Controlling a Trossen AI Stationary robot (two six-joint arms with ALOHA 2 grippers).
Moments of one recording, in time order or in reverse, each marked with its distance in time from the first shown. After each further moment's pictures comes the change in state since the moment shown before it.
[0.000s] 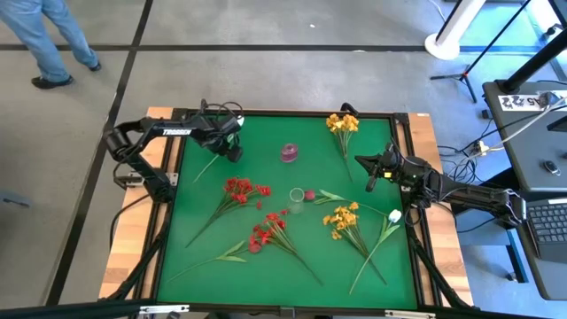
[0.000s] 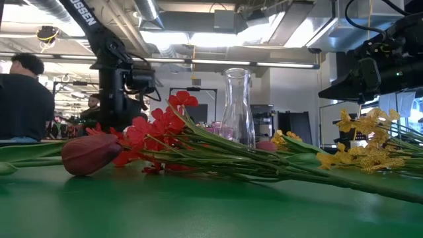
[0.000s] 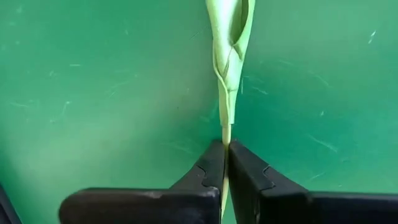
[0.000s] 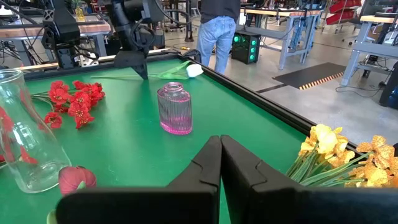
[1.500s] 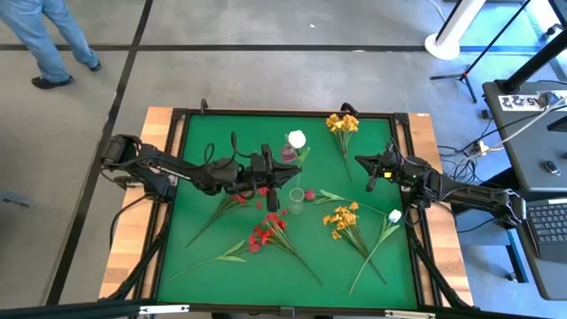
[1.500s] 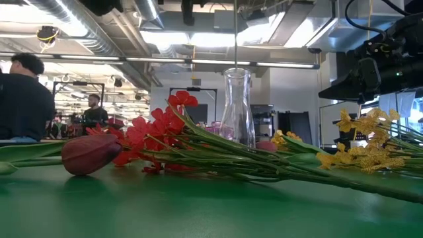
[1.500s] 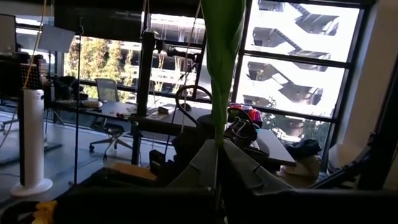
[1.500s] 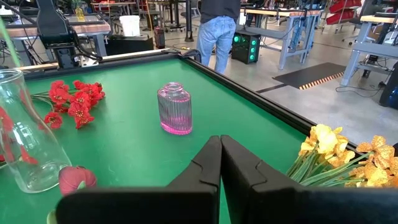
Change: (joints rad) left arm -0.803 -0.034 0.069 1.528 -0.129 0.386; right arm 0.000 0.000 0.000 0.000 0.000 0.000
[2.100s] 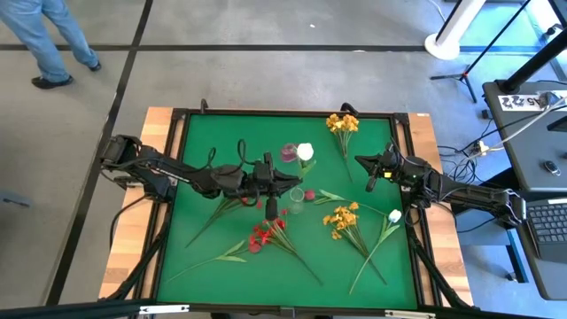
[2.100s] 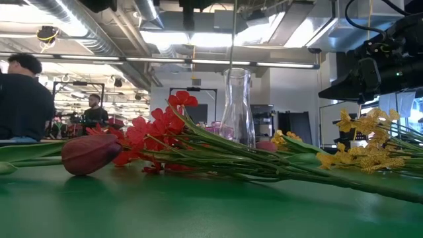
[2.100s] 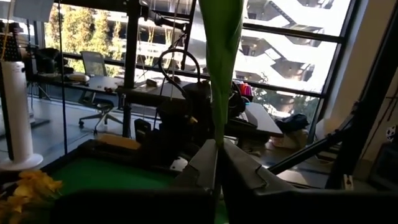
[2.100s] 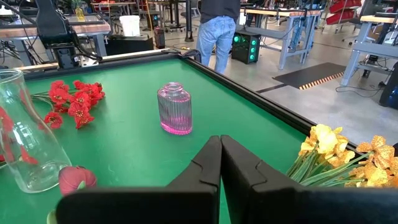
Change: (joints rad) left arm -0.036 0.000 0.001 -0.117 0.011 -0.044; right arm 0.000 0.000 0.000 0.000 0.000 0.000
